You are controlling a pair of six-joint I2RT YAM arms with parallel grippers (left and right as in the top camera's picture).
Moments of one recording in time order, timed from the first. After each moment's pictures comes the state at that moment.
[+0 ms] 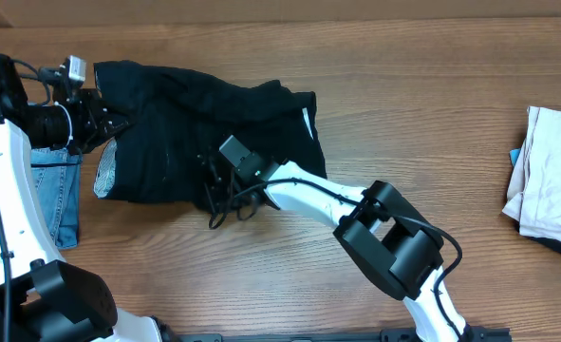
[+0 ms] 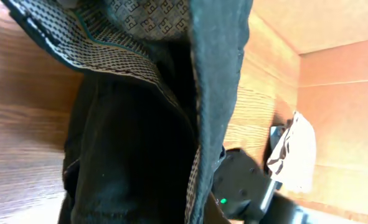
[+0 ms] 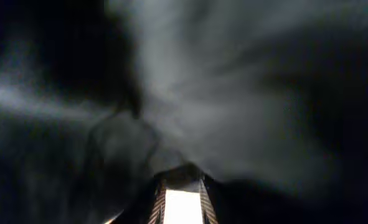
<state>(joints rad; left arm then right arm) 0.42 1.70 1.70 -1.31 0.83 -0.01 0.85 2.19 1.51 -0.37 -0.46 0.58</state>
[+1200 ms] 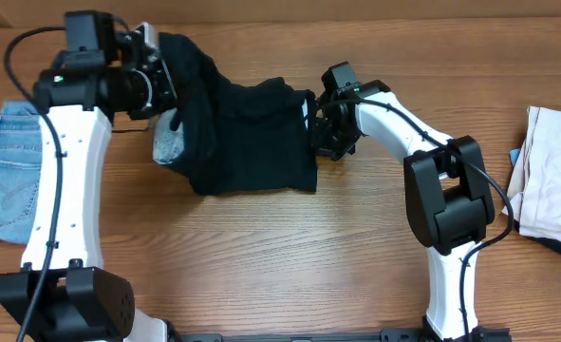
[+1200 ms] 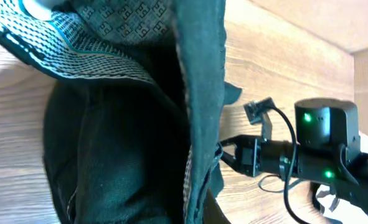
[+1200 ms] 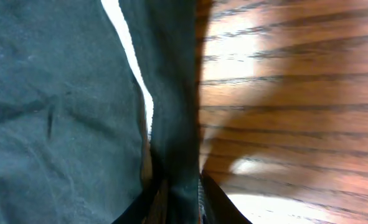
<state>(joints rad) 0.04 1.70 1.70 -0.99 0.49 -0.31 0.36 2.23 1.65 -0.82 -0.35 0.41</state>
